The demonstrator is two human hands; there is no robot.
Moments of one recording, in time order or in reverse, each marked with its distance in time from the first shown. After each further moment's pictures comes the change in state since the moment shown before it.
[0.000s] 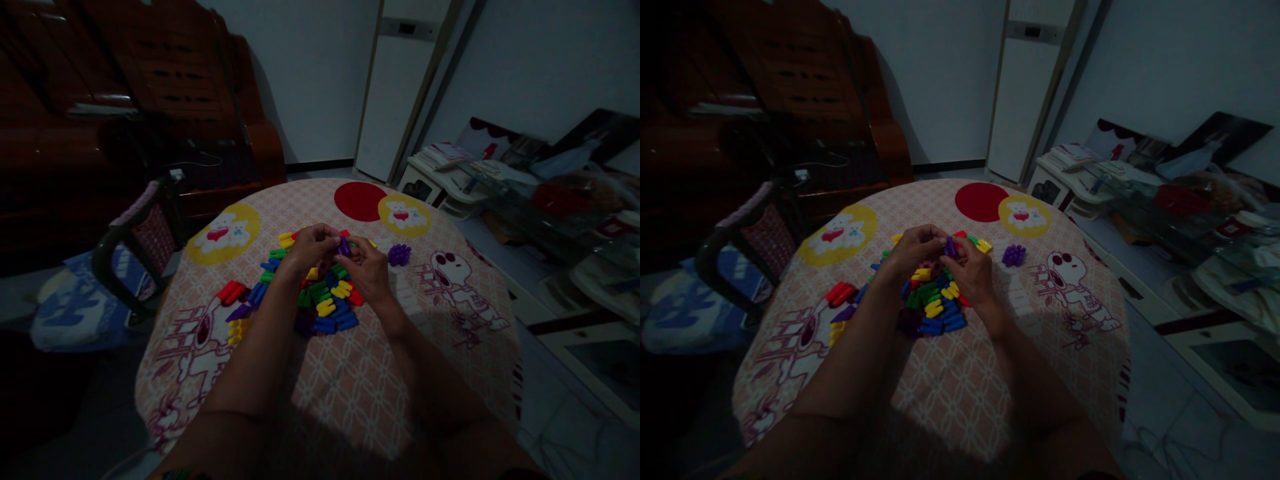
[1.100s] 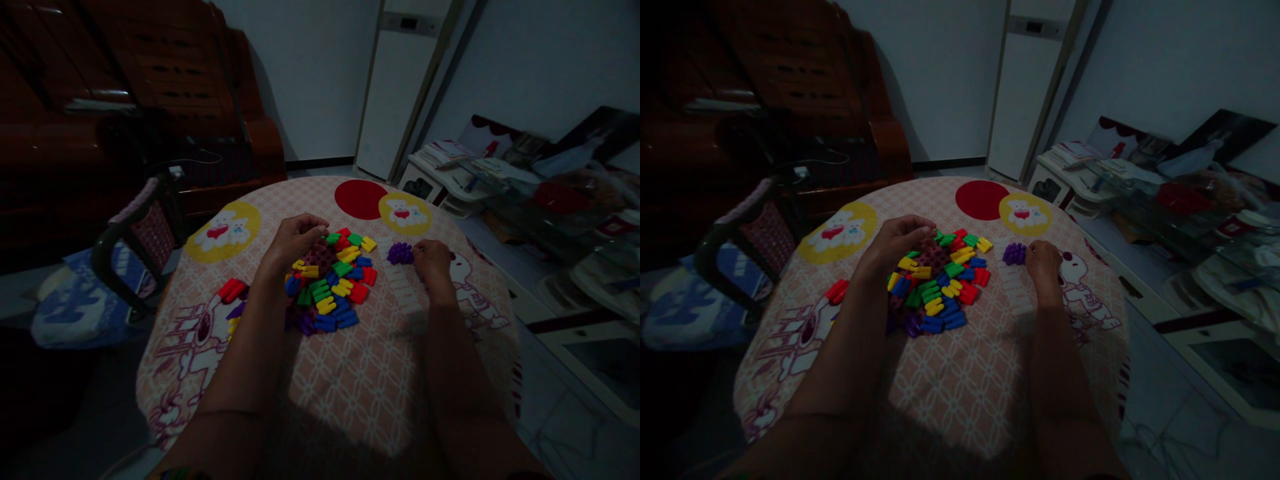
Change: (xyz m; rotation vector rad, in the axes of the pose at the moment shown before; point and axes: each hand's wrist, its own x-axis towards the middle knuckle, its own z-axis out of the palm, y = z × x) left_hand -0.006 0.012 -0.023 0.015 0.134 0.128; right_hand 0.035 0.077 -0.121 -1.059 0.035 0.244
